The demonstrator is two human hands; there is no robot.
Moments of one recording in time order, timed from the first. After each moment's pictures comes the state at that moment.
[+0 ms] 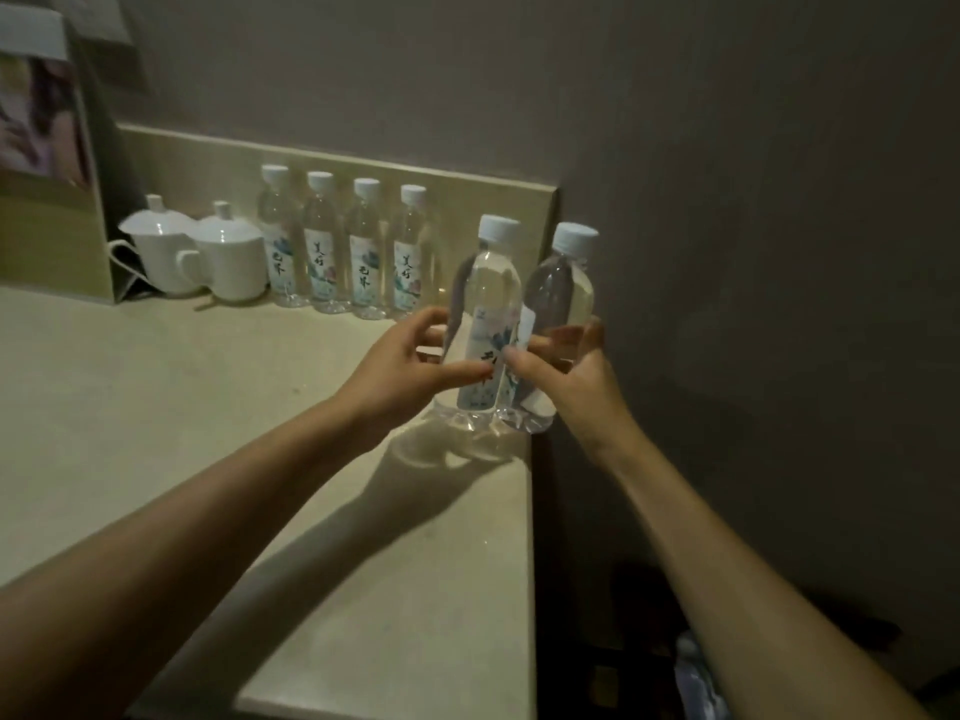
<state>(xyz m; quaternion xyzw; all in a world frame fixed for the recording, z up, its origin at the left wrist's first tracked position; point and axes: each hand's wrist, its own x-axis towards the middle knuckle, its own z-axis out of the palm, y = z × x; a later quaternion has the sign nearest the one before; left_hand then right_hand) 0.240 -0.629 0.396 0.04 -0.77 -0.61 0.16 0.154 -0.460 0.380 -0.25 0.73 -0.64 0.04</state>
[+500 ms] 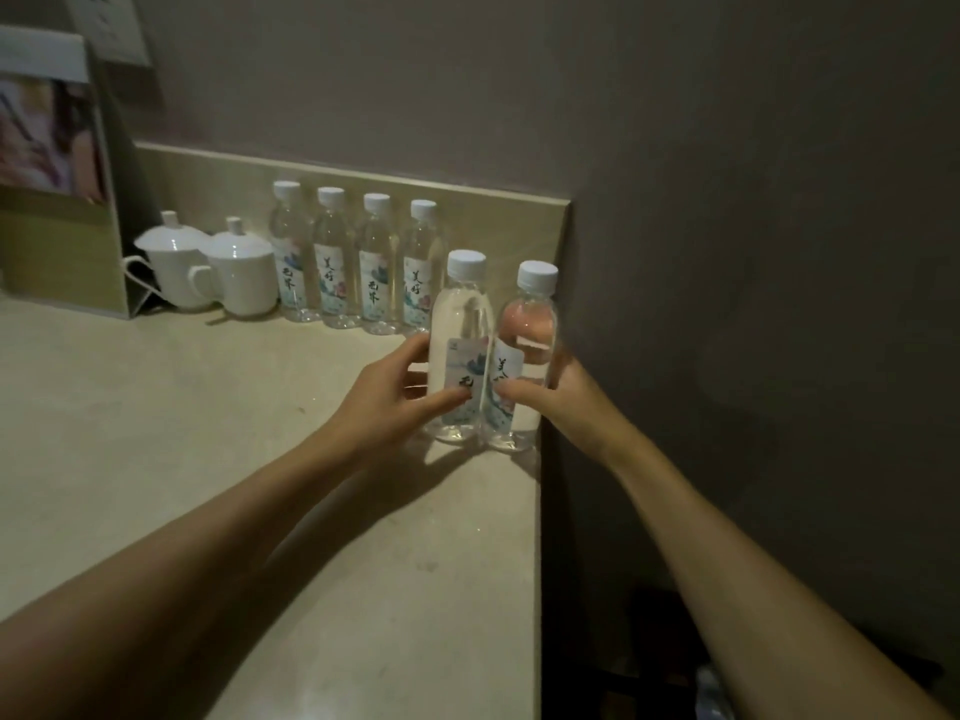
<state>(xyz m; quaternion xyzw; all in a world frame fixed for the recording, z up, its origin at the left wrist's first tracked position) 0.226 -0.657 0.369 0.03 -0.84 -0.50 0.20 0.120 -0.476 0.378 -0.33 0.74 -0.56 0.15</state>
